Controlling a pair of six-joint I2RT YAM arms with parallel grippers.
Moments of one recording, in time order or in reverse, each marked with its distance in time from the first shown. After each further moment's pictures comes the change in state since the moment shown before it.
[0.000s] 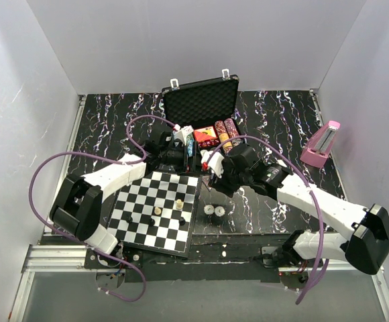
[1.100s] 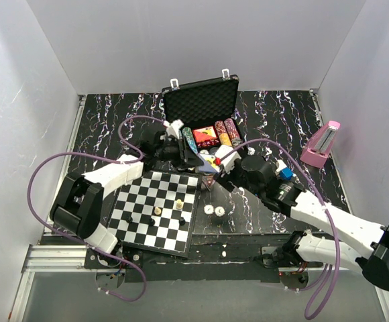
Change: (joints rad) left arm 0.029 0.023 -0.042 0.173 -0.042 -0.145; right arm 0.071 -0.187 -0.162 0.262 0.285 0.101
